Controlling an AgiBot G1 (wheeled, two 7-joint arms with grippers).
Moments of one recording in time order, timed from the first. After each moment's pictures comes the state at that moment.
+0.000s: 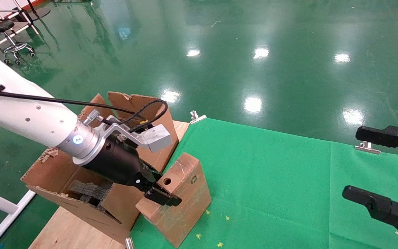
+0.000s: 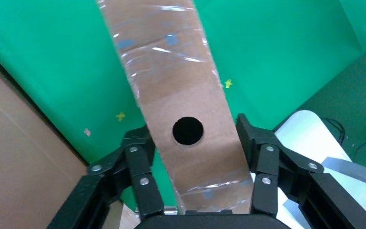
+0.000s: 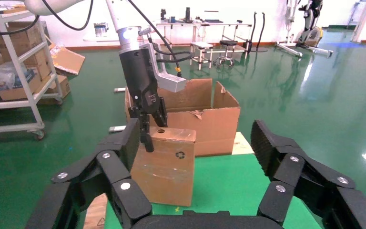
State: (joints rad) left arm -1.75 0.65 1.07 -1.33 1.49 1.53 -1.22; right arm 1.06 -0.56 -0.36 1.22 -0.65 -1.42 0.13
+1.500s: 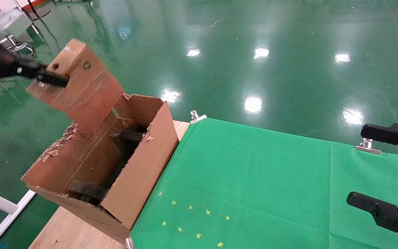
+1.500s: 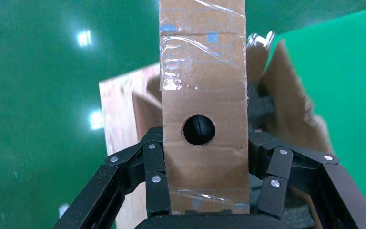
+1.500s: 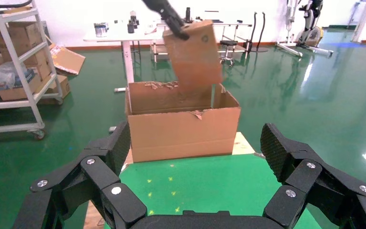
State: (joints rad) left arm -2.22 0.58 0.97 -0.49 1.78 1.42 -0.62; right arm 1.06 -0.56 -0.36 1.22 -0.65 -1.42 0.13
